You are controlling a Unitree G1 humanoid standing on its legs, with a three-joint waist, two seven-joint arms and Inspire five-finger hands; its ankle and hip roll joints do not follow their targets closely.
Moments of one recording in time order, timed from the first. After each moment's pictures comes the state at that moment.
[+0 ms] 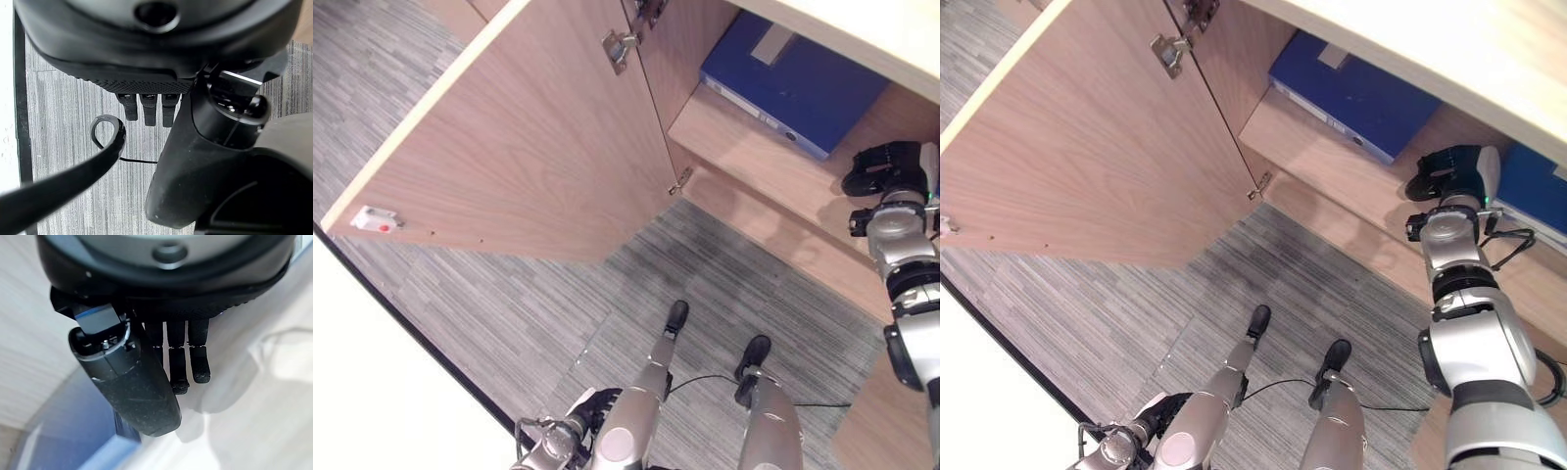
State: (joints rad) left arm -0.10 0.31 -0.62 0.97 -0.08 -0.13 -0.01; right arm -1.12 -0.73 0.34 1.23 0.22 -0.04 -0.37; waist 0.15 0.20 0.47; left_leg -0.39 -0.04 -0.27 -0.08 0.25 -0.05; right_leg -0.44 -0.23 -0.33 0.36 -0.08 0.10
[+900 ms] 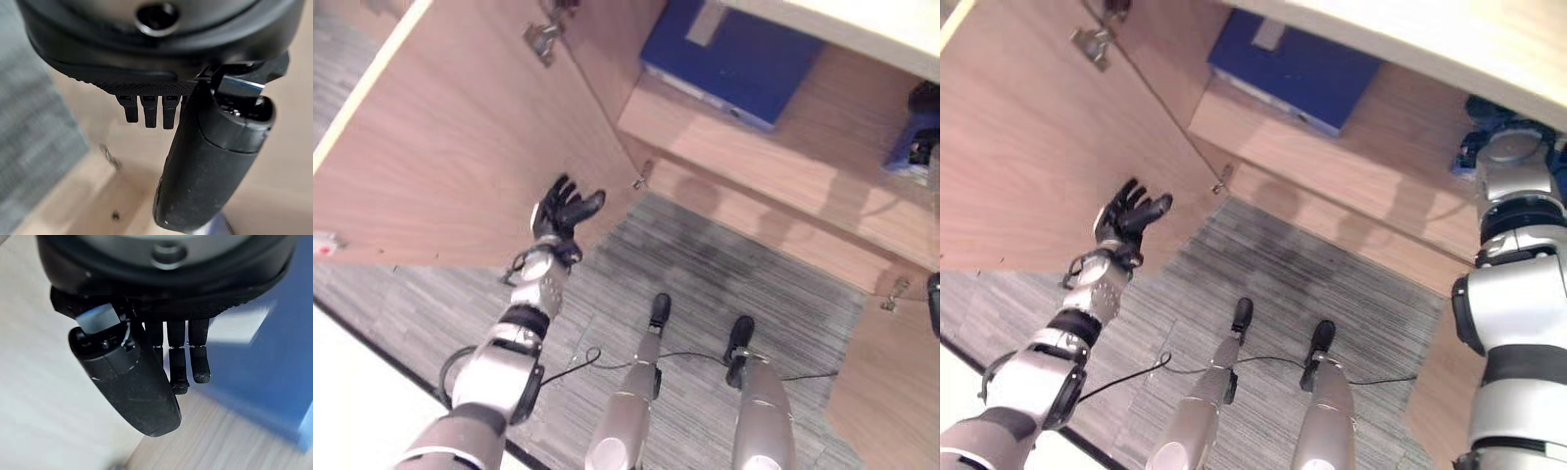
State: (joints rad) left arm -0.93 0.33 -0.20 1.08 -0.86 -0.17 0.09; right arm -1.42 -0.80 0.47 1.34 0.32 -0.01 -0.38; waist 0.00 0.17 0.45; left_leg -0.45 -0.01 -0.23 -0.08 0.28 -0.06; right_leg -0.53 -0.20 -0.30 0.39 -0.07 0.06
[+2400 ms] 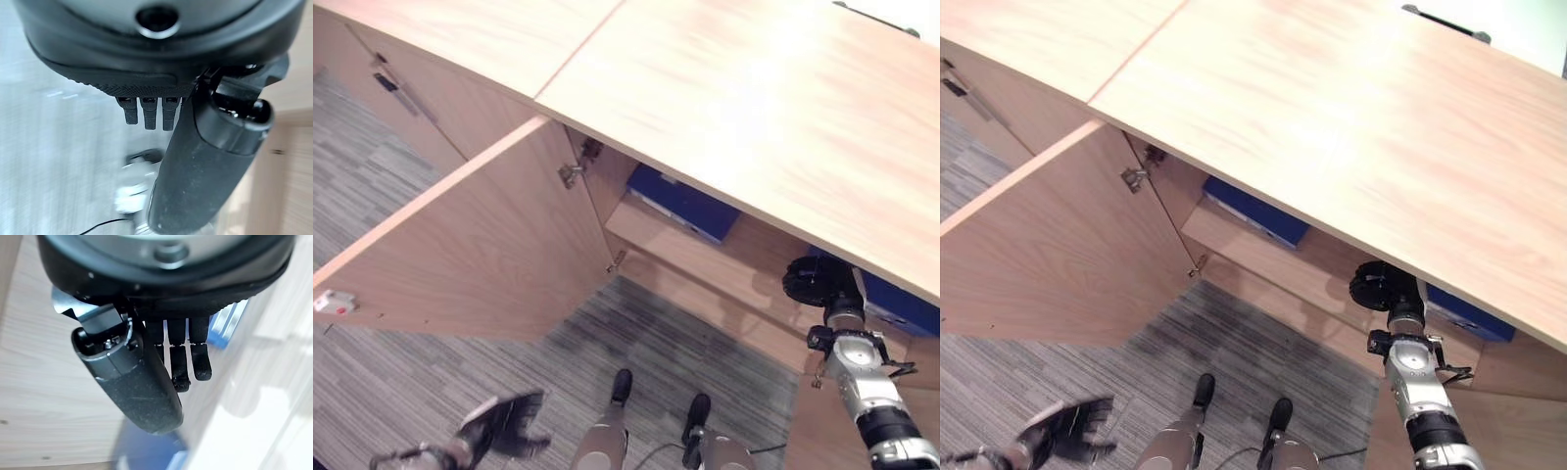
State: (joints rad) left arm 0.34 0.76 -0.27 0.58 -0.38 -0.13 -0.34; right arm -0.16 -0.44 -0.02 0.52 0.35 -0.17 -0.18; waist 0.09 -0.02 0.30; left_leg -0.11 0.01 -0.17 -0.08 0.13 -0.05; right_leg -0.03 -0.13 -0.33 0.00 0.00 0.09
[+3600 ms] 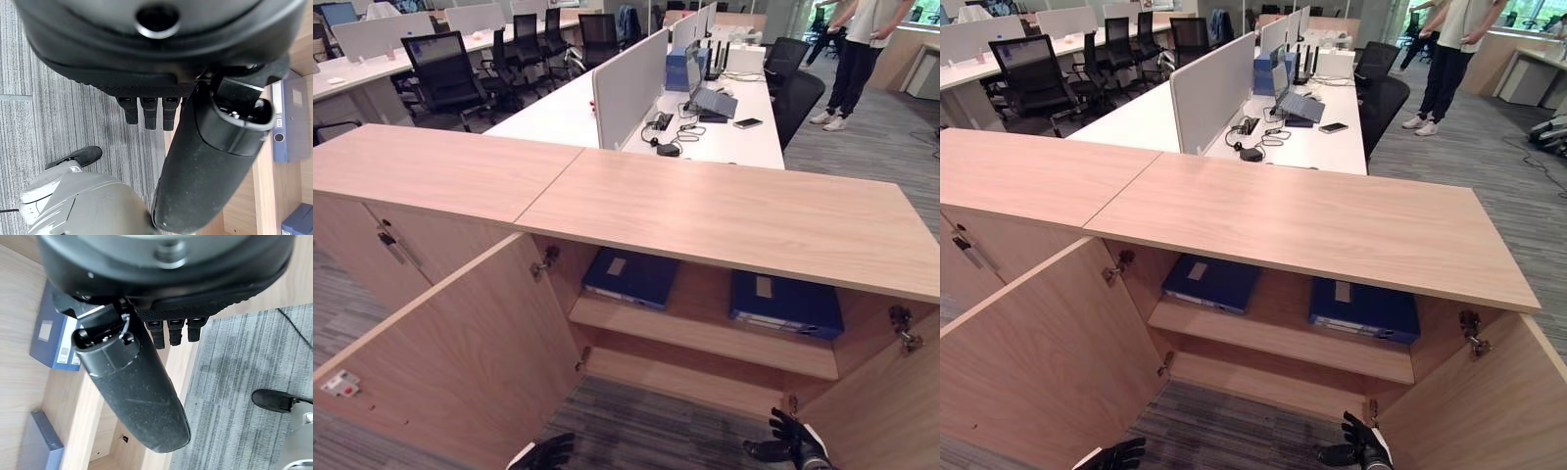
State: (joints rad) left arm 0.32 0.44 -0.20 0.75 -0.14 -0.16 -0.25; right arm 0.18 -0.32 0.07 0.83 0.16 -0.07 -0.02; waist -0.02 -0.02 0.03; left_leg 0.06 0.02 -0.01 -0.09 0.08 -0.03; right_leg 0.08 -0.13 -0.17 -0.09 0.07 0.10
